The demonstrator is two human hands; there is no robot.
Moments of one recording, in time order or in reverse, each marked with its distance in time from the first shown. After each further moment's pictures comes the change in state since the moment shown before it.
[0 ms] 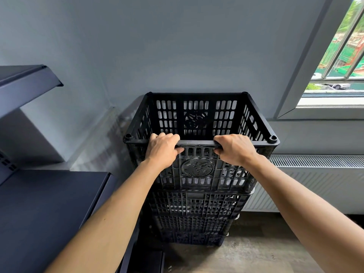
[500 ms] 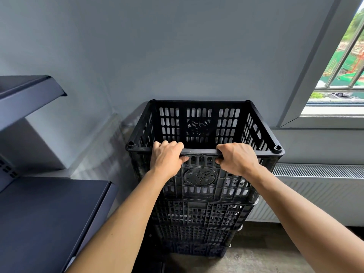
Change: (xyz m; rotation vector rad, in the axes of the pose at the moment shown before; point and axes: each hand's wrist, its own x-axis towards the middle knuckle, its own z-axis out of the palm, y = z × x) left_hand 0.003 0.009 0.001 0.047 0.026 -0.041; right_hand 0.008 -0.004 0.002 -0.042 -0.006 0.056
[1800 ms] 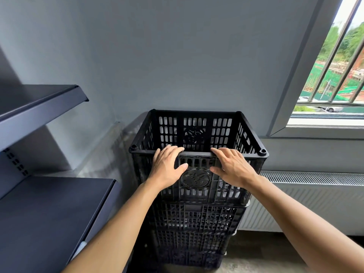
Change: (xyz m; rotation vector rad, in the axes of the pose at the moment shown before) left_hand -0.045 0.003 -0.015 -0.465 -0.010 -0.013; right_hand -0.047 0.005 -0.002 0.109 -0.008 -0.081
